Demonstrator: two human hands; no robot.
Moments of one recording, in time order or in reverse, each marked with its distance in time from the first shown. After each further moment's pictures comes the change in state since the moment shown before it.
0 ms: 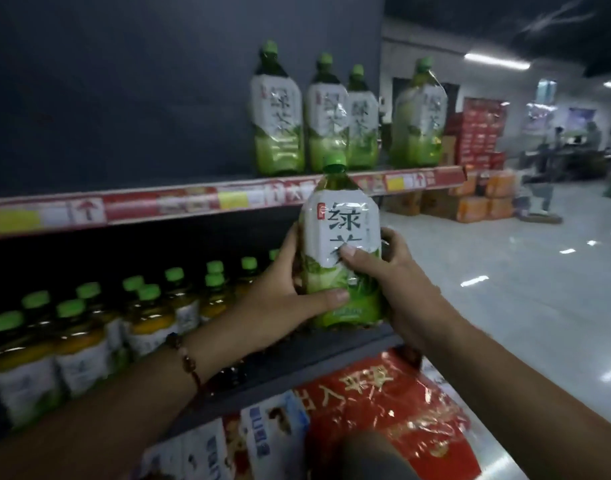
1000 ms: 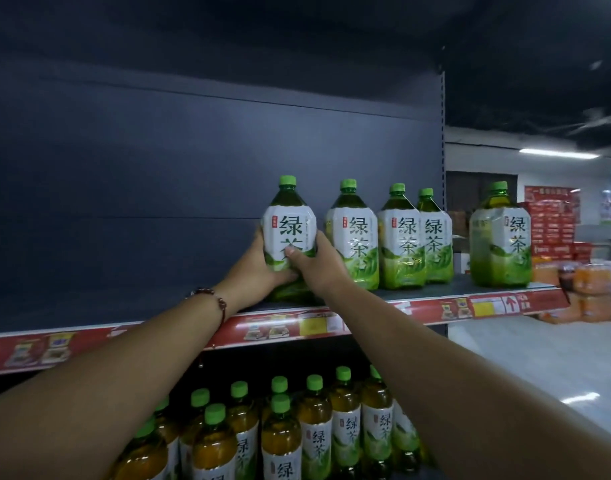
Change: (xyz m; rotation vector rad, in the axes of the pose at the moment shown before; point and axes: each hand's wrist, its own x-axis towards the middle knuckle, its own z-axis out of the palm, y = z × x) left_hand 0.109 0.056 -0.196 0.461 0.409 0.034; right_hand 0.189 -0.056 0.188 -0.493 -0.106 -0.270
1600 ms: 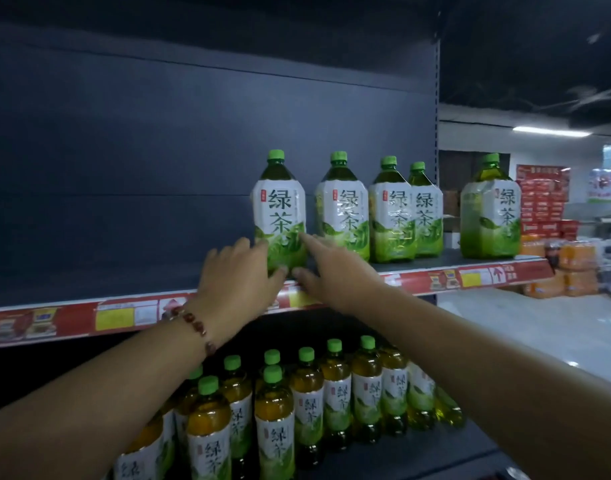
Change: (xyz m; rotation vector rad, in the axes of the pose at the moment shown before) left_hand -0.059 0.019 0.017 0.995 0.147 0.042; right_hand -0.055 0.008 -0.041 -0.813 -0.205 -0.245
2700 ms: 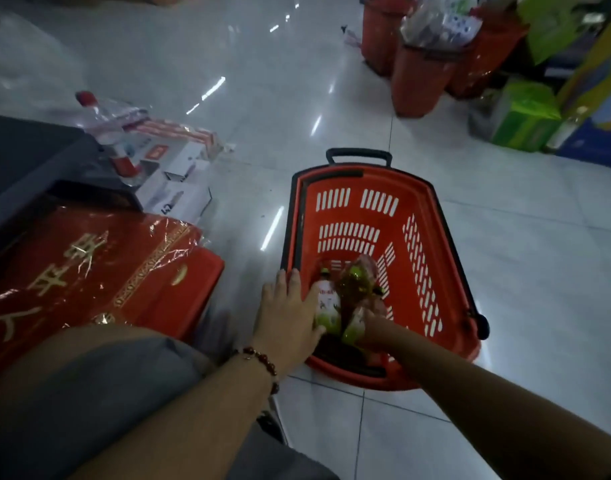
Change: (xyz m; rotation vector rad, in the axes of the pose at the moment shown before) left_hand -0.426 0.473 0.193 -0.374 -0.943 1.227; right_hand -0.719 0.259 0.108 0.190 -0.662 1.755
